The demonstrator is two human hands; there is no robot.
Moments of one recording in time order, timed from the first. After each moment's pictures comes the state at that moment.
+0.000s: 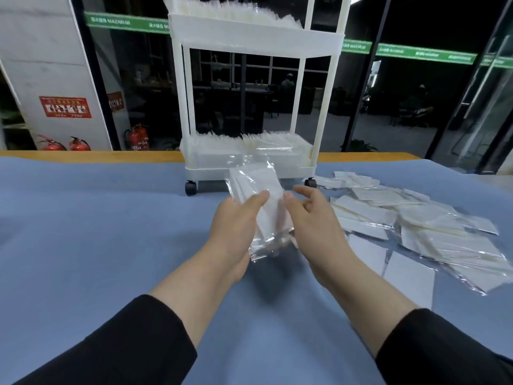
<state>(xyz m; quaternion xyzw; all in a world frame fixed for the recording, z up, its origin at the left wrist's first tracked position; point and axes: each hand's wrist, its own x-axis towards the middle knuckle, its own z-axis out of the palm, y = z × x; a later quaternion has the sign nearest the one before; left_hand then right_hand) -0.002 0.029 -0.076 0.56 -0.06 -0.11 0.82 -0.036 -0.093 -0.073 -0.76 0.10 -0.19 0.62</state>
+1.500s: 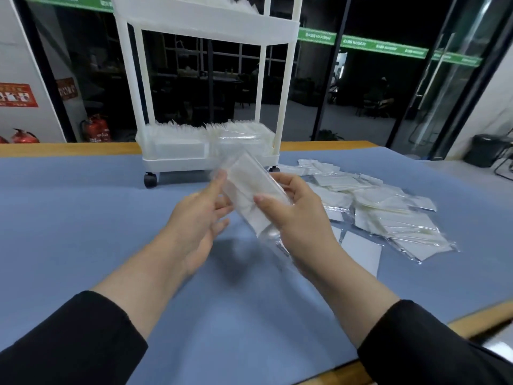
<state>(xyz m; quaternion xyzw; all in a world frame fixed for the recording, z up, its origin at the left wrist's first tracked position) 0.001 0.029 -0.081 0.58 -0.06 -0.14 0.80 -0.065 -0.117 -0.074 -0.73 0.02 -0.25 0.63</state>
